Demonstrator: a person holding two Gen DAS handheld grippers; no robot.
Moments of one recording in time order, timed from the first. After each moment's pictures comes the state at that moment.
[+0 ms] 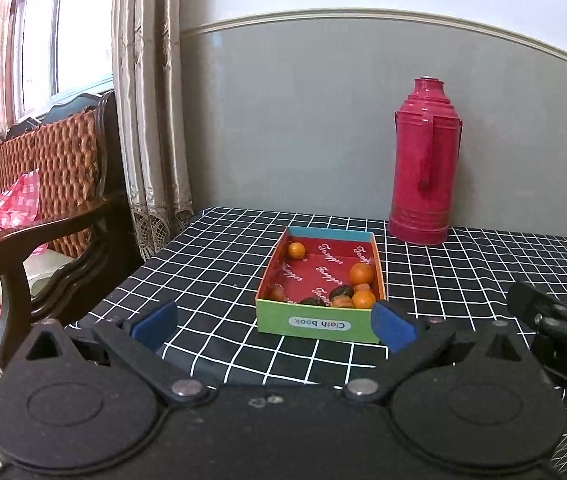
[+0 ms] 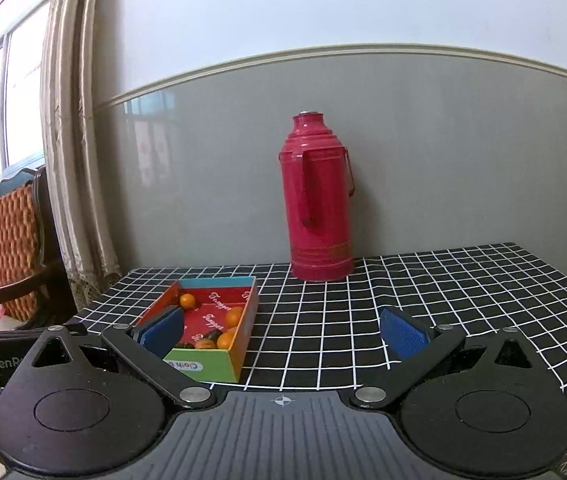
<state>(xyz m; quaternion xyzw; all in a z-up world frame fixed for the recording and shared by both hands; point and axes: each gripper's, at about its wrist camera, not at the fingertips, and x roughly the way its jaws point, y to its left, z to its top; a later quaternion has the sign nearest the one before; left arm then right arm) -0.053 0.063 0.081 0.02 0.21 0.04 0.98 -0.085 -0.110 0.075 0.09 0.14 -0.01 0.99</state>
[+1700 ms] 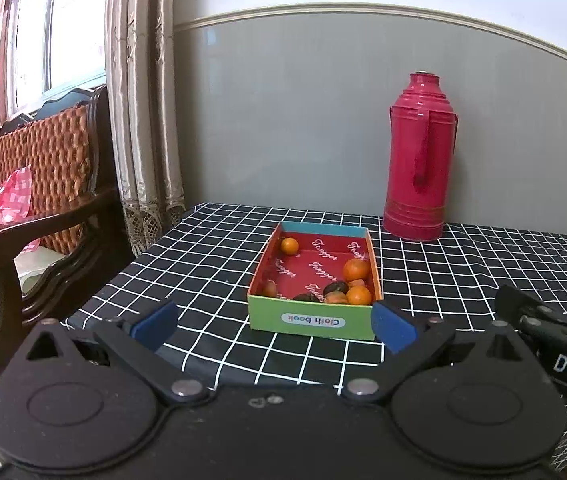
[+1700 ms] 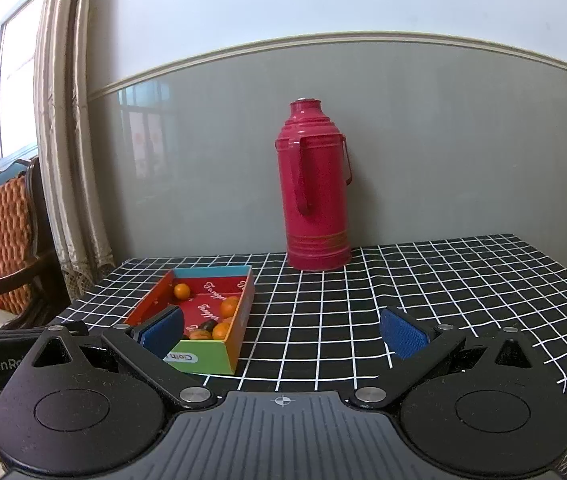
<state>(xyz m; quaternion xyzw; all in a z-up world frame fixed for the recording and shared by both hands) -0.046 0.064 0.075 0.02 0.21 0.02 0.98 -0.078 -0.113 0.065 0.09 0.15 -0.02 0.98</state>
